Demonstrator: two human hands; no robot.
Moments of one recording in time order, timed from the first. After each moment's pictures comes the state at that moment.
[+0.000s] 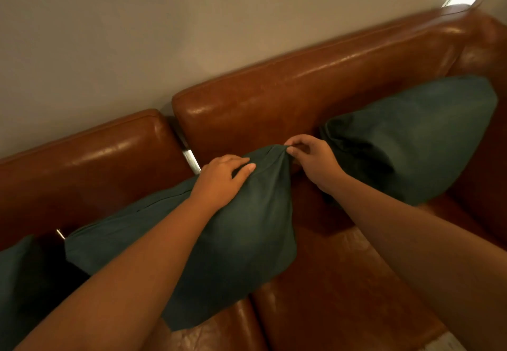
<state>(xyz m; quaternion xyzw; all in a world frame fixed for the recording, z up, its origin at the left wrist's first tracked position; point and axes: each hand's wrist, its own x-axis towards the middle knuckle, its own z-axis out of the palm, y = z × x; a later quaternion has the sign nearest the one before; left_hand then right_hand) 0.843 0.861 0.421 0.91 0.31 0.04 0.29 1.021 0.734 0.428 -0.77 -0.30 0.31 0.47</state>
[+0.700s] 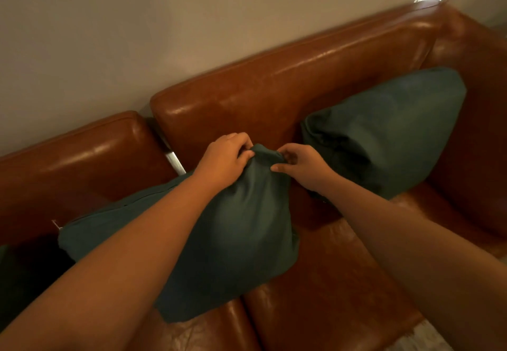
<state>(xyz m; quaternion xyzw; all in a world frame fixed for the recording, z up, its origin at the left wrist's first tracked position) 0.892 0.846 0.456 0.94 0.23 0.05 0.26 1.028 0.704 0.427 -0.79 -0.38 0.32 0.36</state>
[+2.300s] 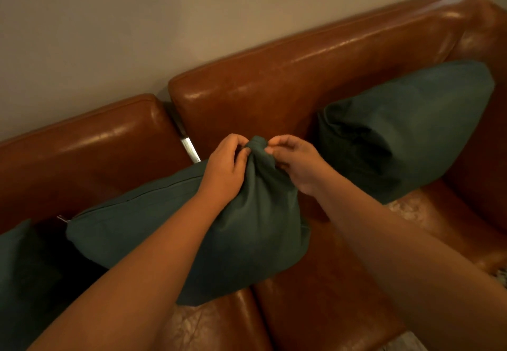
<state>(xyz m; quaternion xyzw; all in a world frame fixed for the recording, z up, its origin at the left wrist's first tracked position) 0.840 0.829 0.432 0.85 0.28 0.24 0.38 0.967 0.730 0.450 -0.61 -0.09 0.49 0.62</state>
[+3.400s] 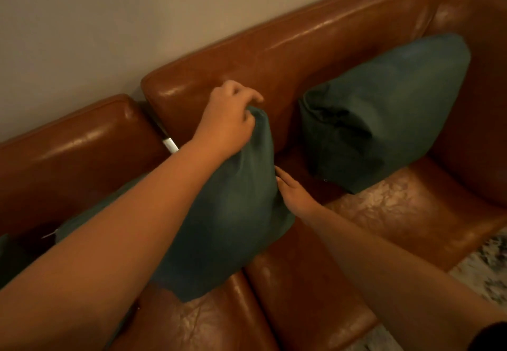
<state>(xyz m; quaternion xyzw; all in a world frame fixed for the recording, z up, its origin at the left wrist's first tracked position) 0.906 0.837 0.488 0.95 0.21 0.15 0.20 0.953 0.668 0.358 -0.73 -0.18 0.46 0.47</state>
